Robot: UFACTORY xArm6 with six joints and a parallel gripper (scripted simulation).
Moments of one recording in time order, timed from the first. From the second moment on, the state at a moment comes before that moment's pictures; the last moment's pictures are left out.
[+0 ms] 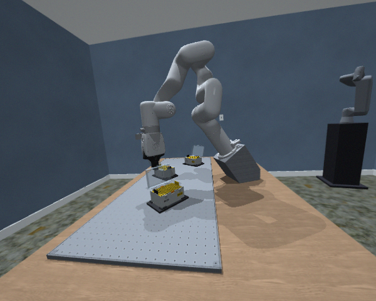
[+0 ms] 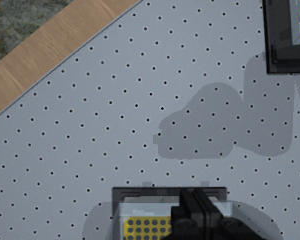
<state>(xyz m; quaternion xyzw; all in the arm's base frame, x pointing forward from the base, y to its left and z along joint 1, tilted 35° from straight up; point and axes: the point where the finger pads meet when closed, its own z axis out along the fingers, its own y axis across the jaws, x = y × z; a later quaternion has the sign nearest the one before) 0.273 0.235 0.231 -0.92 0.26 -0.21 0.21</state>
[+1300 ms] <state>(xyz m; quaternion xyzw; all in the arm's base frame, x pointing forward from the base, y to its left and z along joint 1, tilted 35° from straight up) 0.239 0.257 0.224 -0.92 0.26 -0.21 0.21</state>
